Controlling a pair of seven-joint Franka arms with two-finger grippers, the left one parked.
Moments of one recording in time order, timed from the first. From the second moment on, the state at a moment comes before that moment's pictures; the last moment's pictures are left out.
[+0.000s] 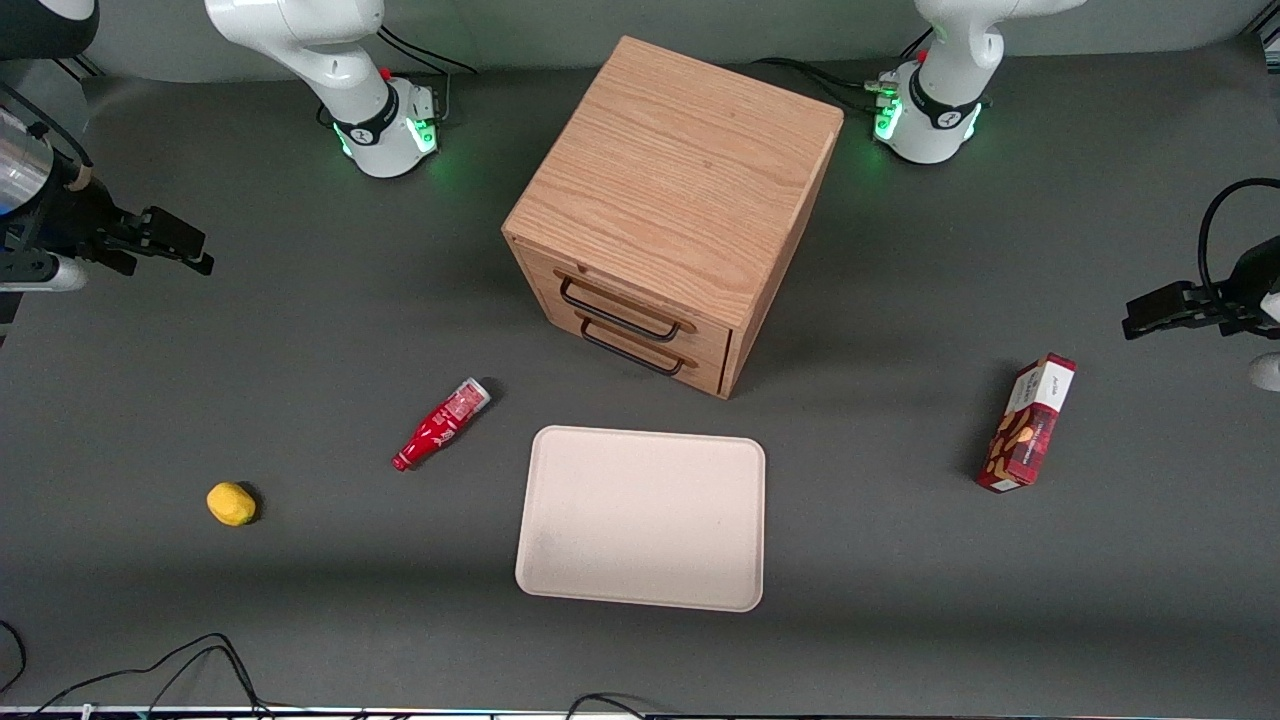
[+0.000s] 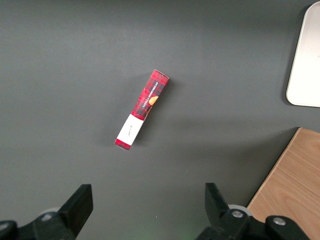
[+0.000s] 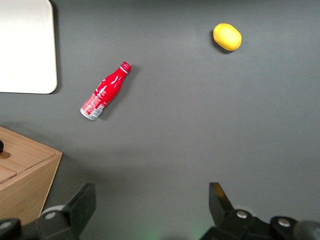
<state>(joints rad) 0.04 -0.14 -0.04 -1.80 0.02 1.63 0.05</state>
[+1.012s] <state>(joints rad) 0.05 0.15 0.09 -2.05 0.06 2.17 0.62</state>
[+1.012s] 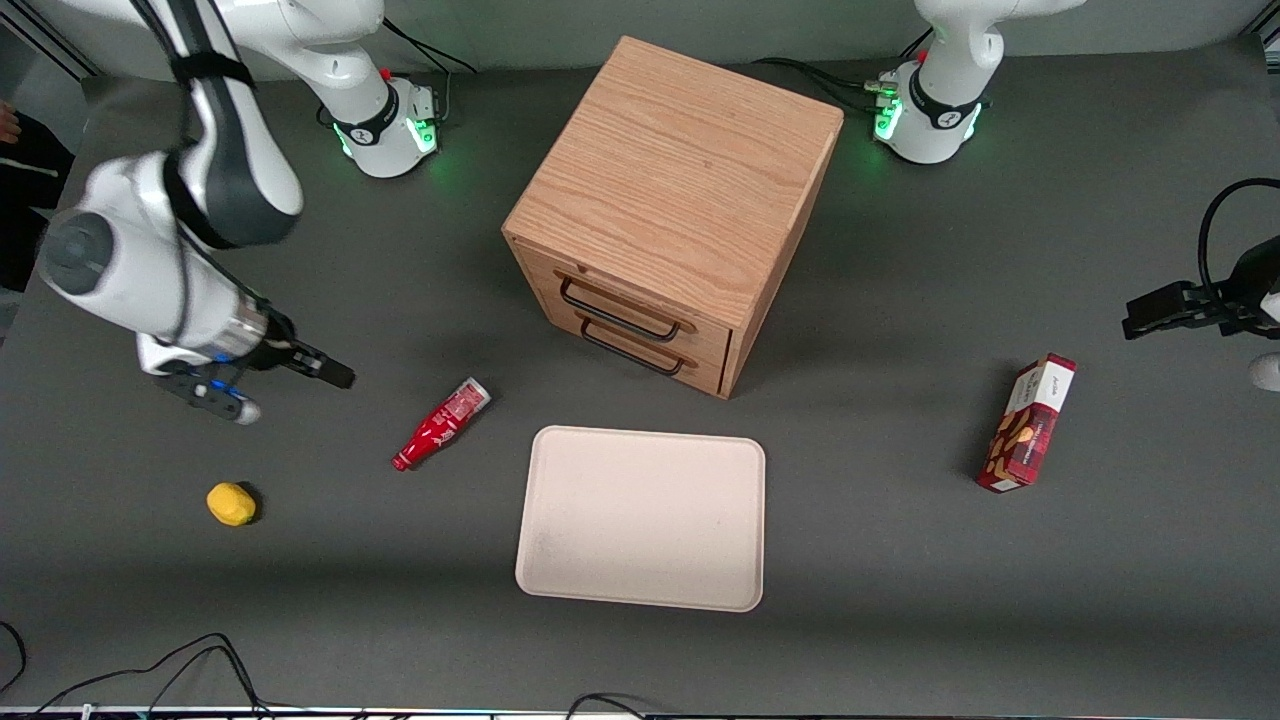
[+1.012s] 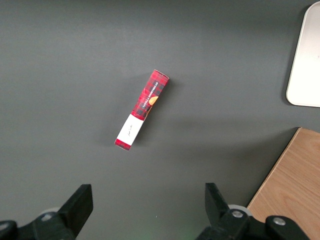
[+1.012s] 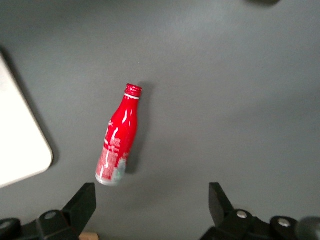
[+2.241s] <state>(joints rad) 0.11 0.52 0.12 -2.09 0.06 2.67 0.89</state>
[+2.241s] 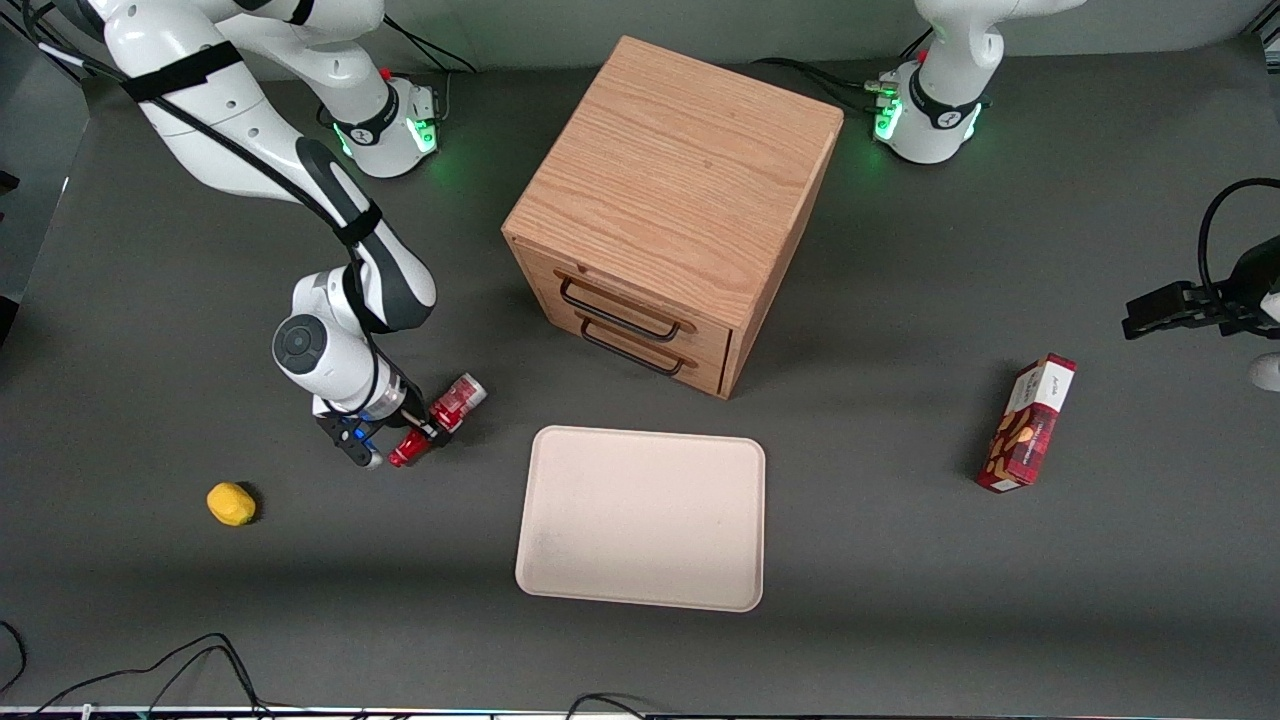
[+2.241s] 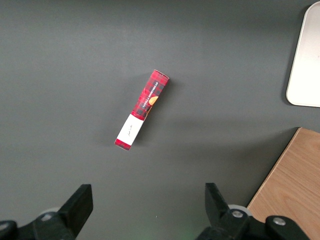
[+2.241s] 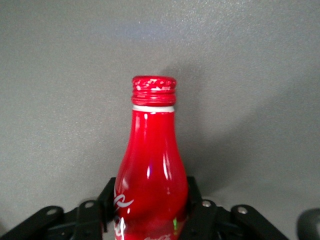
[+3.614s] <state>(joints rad) 0.14 0.61 0.28 -1.28 -0.17 1.97 0.62</state>
